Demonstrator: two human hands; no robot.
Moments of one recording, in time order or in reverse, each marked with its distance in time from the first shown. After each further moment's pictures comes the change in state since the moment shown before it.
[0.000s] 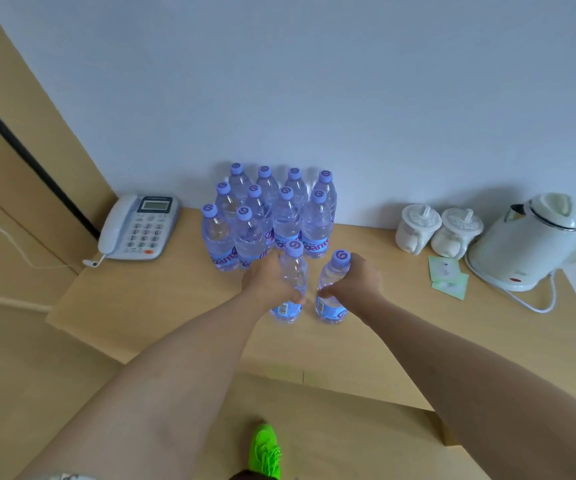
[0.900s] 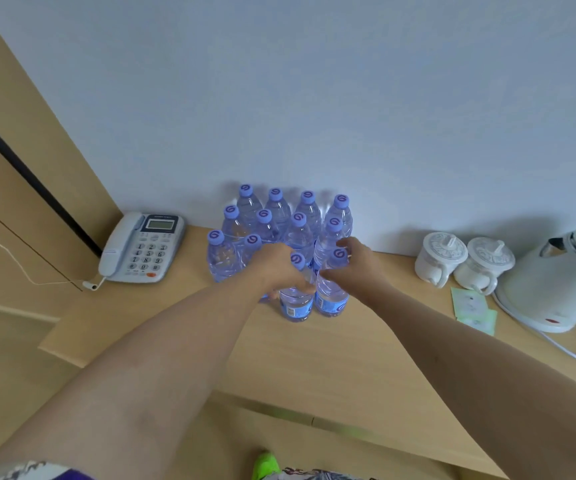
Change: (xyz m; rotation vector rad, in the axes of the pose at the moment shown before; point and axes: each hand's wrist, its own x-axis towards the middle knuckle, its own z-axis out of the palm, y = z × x) left_hand 0.081 0.033 -0.049 0.194 -0.171 -0.033; right_hand 0.084 -0.047 -0.001 0.009 -0.054 -0.195
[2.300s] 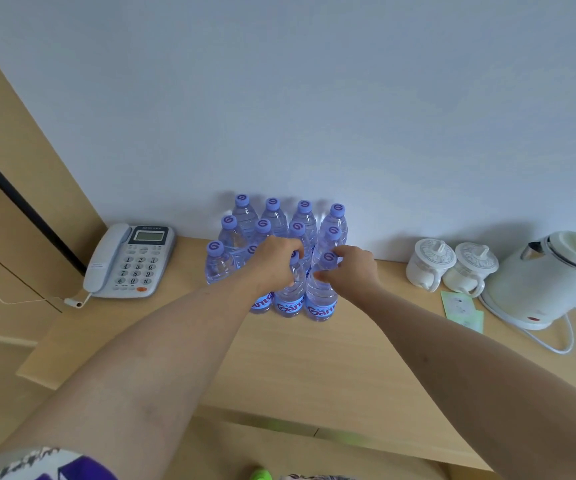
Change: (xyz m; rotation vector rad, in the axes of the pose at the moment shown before) left_hand 0.006 -0.013 -0.021 0.121 0.197 0.411; right_hand 0.007 -0.019 0.013 -0.194 0.132 0.037
